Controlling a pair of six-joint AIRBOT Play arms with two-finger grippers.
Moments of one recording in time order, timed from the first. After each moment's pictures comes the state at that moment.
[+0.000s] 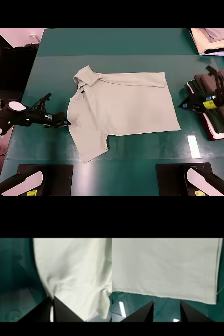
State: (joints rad) left arm 0.19 -1.18 0.64 0.82 -1.14 -1.17; right arm -0.35 -1.04 0.98 -1.07 1.48 1.35
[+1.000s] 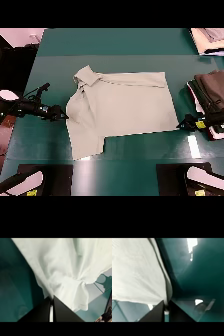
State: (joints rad) left arm 0.19 -1.18 0.79 0.83 -1.29 -1.15; right arm -0.56 -1.26 0.71 -1.07 1.30 1.15
